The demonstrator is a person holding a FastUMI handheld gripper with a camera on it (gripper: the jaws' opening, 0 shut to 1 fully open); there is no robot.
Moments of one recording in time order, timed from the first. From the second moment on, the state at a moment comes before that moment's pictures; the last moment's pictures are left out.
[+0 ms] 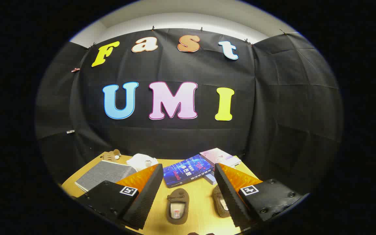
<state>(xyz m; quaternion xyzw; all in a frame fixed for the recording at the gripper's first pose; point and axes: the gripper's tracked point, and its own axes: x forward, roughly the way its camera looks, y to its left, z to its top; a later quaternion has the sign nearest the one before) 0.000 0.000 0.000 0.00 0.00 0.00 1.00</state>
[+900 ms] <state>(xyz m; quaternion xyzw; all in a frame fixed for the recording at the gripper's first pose) 0.018 0.012 -0.025 0.00 0.04 0.05 1.00</state>
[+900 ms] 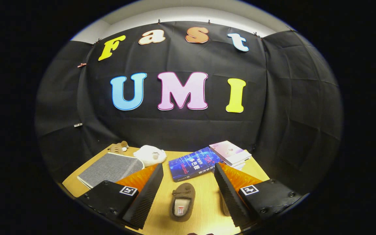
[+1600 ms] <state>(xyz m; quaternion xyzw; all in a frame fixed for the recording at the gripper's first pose) 0.045 0.025 -0.060 0.03 0.10 0.09 0.99</state>
